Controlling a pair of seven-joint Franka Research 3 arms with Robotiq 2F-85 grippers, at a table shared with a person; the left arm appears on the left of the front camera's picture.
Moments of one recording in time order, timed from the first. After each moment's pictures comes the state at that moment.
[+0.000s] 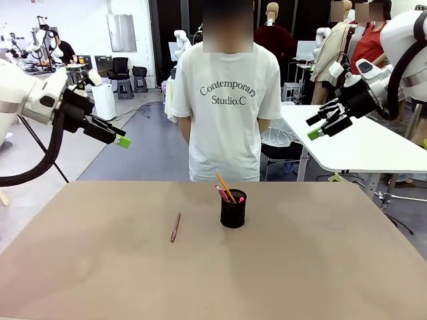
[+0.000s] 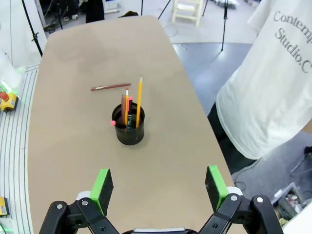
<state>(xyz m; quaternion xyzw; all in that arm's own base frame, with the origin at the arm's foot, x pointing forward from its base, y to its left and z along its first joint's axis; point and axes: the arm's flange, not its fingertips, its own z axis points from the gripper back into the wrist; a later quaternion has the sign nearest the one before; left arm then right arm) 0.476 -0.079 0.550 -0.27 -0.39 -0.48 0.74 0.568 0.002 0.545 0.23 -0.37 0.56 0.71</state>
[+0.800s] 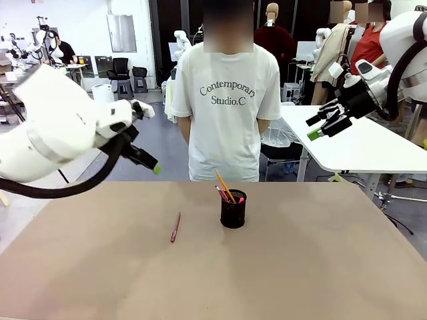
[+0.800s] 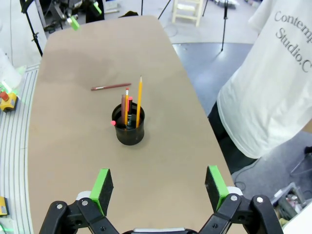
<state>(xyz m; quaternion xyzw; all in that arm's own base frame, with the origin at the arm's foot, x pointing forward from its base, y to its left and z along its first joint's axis) 0.466 -0.185 0.484 -0.10 -0.32 -0.32 0.89 0.569 0.002 0.544 0.23 -0.37 0.56 0.71</state>
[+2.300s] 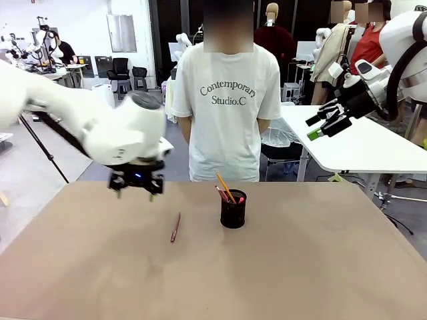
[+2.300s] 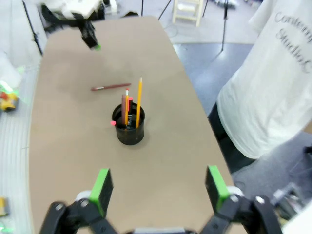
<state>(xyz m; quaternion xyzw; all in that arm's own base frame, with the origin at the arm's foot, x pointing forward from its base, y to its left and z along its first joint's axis) 0.508 -0.254 0.395 0.13 -0.16 0.05 0.98 0.569 0.002 0.544 0.23 -0.37 0.56 0.71</state>
